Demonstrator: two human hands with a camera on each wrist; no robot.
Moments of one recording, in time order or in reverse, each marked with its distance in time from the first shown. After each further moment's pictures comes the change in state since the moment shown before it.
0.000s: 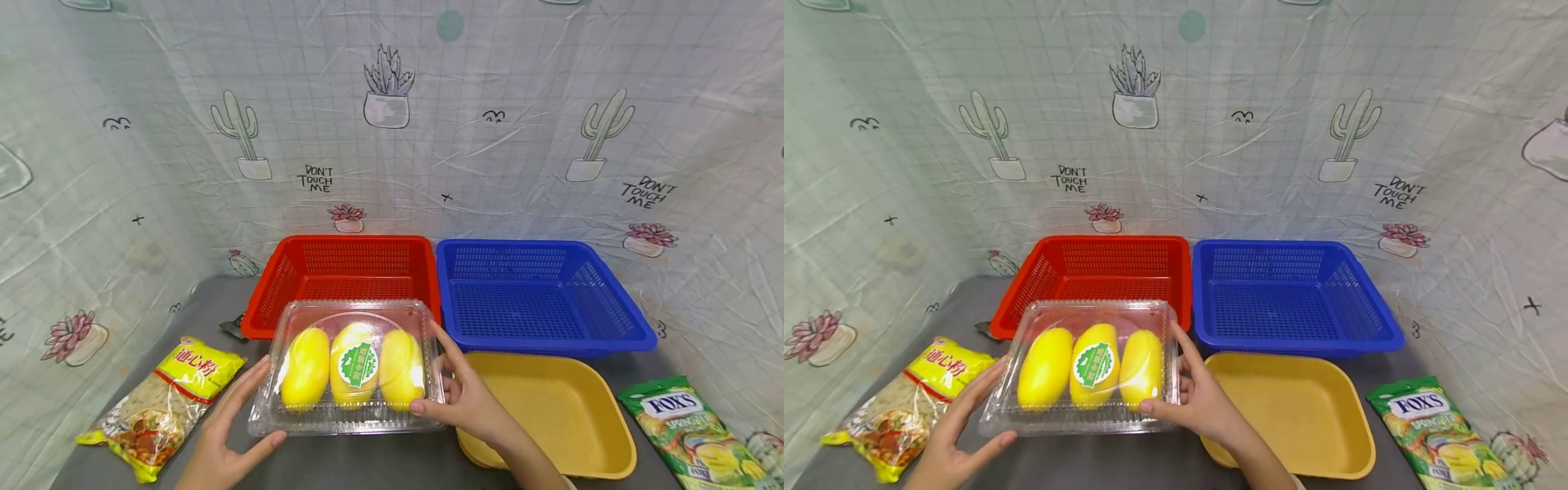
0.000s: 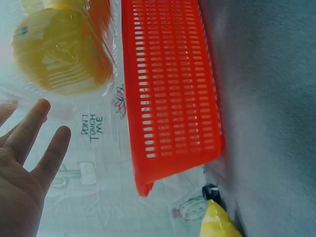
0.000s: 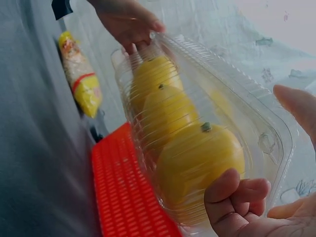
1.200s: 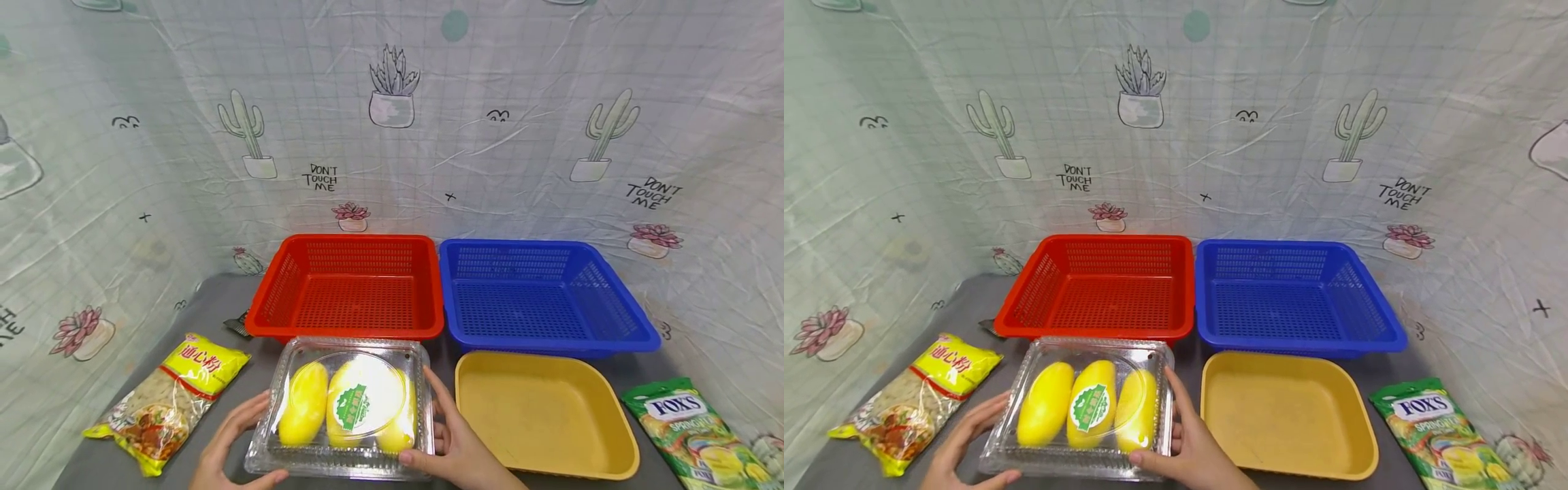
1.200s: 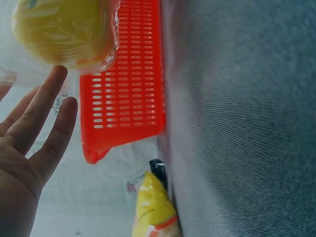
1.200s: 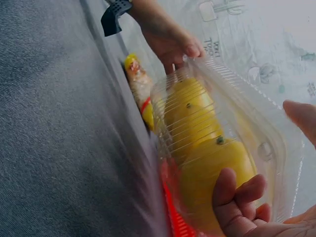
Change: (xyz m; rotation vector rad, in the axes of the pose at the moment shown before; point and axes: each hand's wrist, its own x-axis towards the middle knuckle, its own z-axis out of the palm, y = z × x) left_hand -0.044 0.001 0.007 0.016 0.031 -0.213; right_hand -0.036 0.031 0.034 0.089 -0.044 0.209
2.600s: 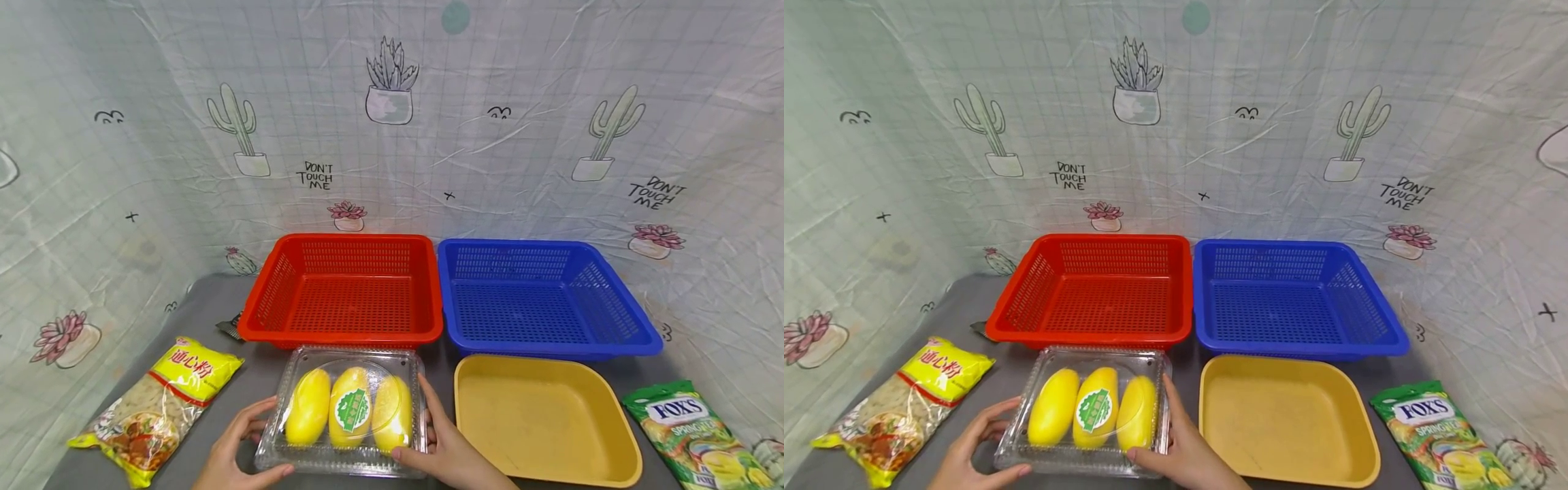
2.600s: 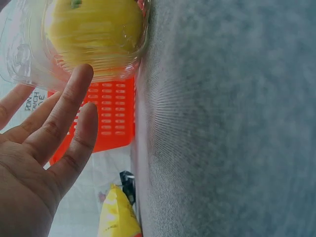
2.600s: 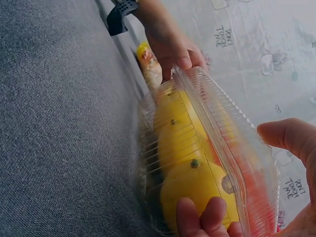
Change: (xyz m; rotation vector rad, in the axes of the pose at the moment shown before) left_hand 0.007 -0.030 0.013 0.131 -0.084 -0.168; right_hand 0.017 0.019 -0.007 -0.224 0.067 0.152
